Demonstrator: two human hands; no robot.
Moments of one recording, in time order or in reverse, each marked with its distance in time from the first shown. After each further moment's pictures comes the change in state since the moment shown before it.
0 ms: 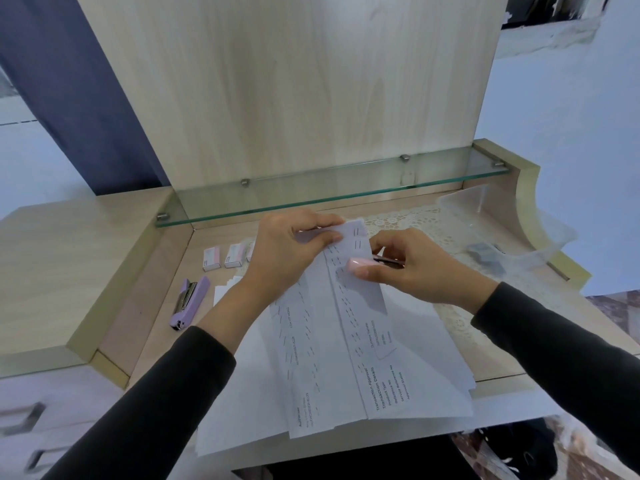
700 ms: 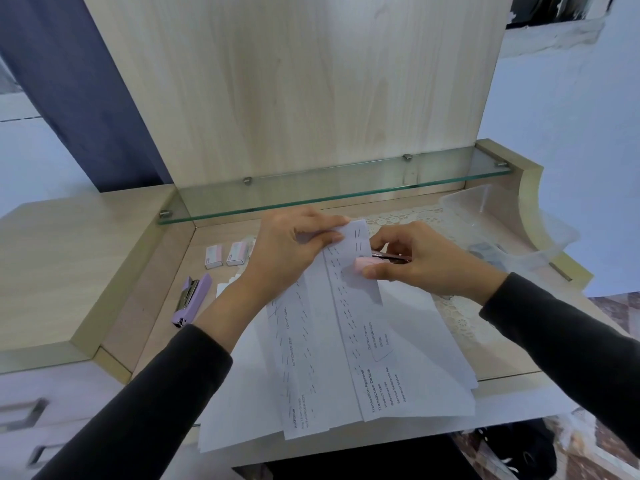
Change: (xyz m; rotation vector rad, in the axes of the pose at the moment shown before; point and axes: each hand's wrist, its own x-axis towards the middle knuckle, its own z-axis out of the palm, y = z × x) left_hand -0.001 -0.002 -0.004 0.003 -0.058 0.072; right_hand 0.003 -0.001 -0.009 -0.088 -0.035 -0.015
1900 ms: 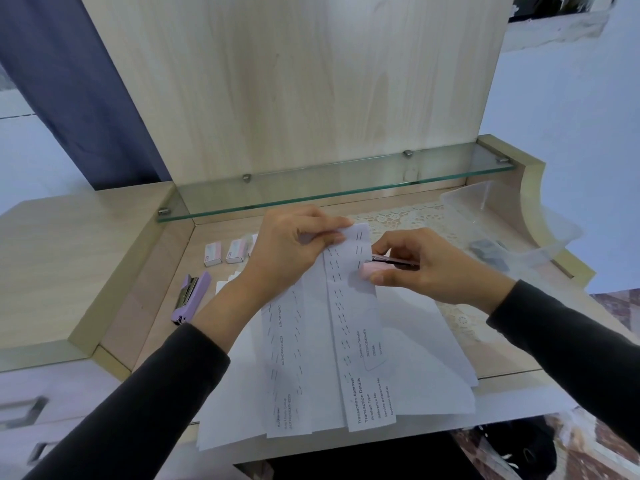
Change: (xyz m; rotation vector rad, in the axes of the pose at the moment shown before) left_hand 0.000 0.005 -0.001 0.039 -0.042 0.037; right_hand -0.007 0.015 0.005 0.051 -0.009 -0.013
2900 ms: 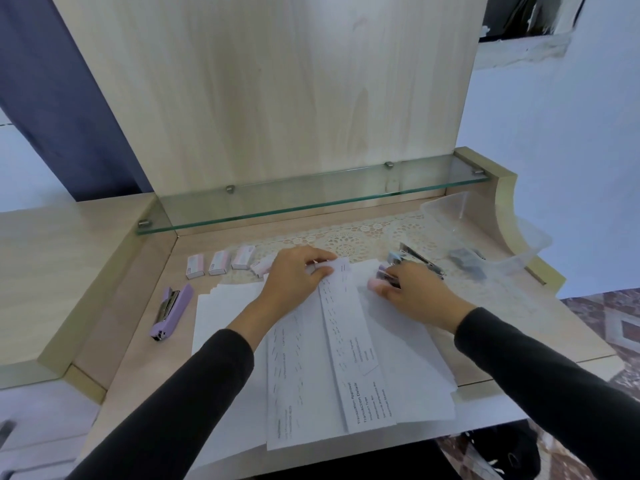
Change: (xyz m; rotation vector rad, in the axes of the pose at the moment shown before) left_hand -0.014 -0.050 0.062 0.045 -0.133 -0.335; right_hand 0.002 0.063 0.023 -0.396 0.070 0.336
